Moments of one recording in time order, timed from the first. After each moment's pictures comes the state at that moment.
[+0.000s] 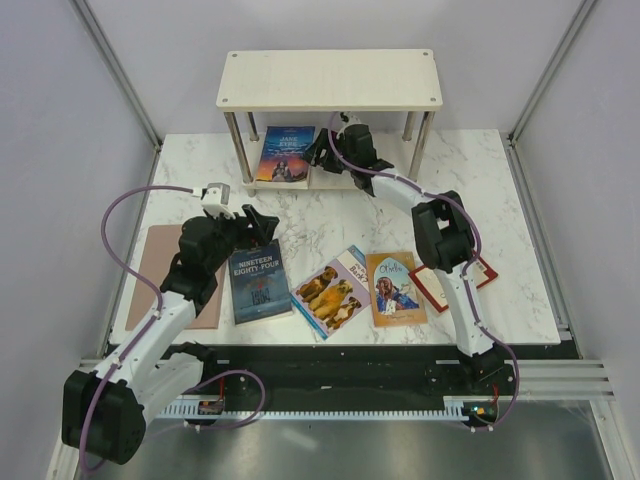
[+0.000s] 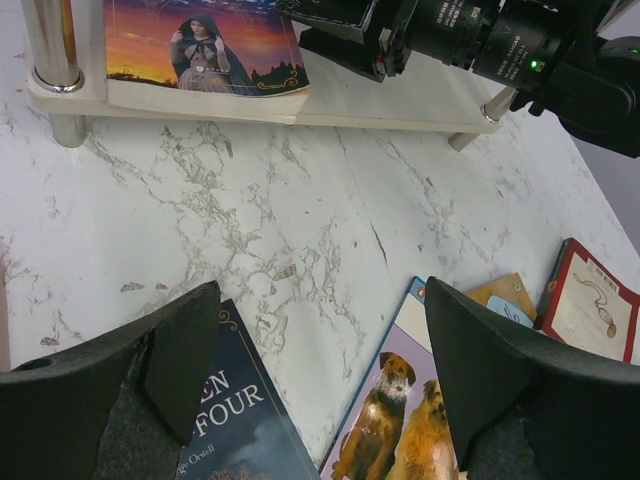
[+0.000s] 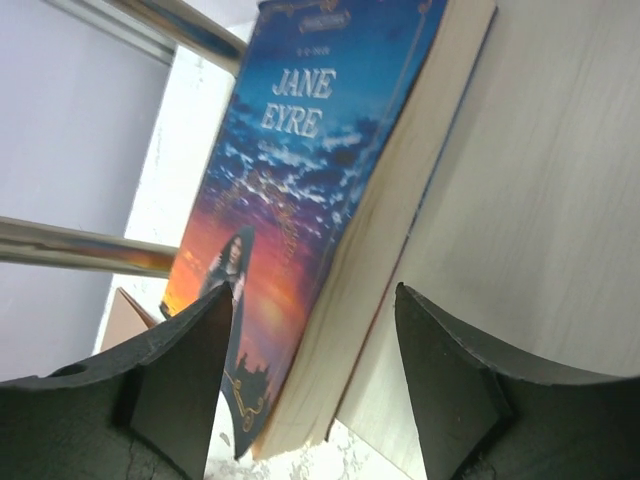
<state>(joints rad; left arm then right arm) -0.28 0.92 0.55 0.19 0.14 -0.40 0.47 2.42 1.97 0.12 -0.25 0.68</state>
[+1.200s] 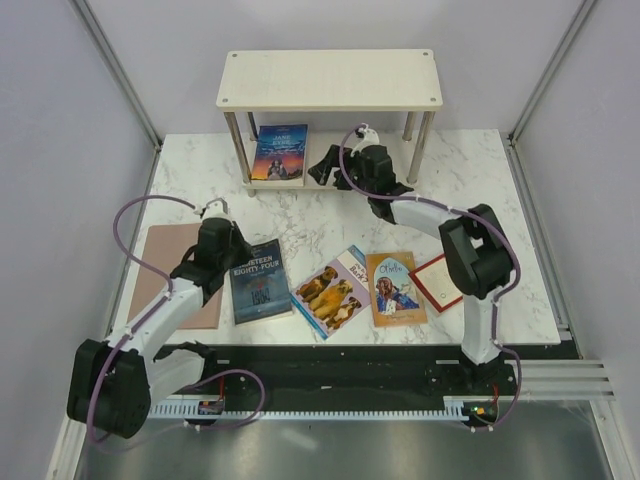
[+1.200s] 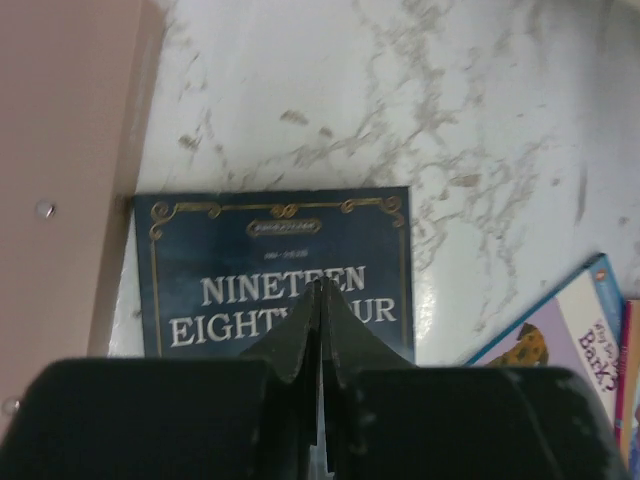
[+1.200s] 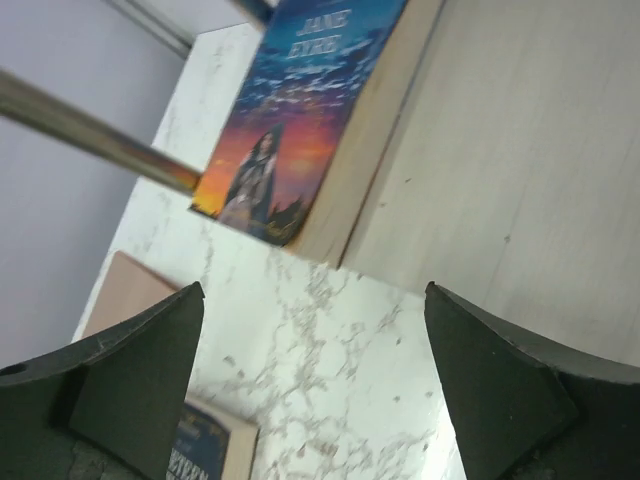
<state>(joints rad) -0.28 1.05 0.55 -0.06 -0.10 -0.53 0.50 2.07 1.43 0.39 -0.14 0.61</state>
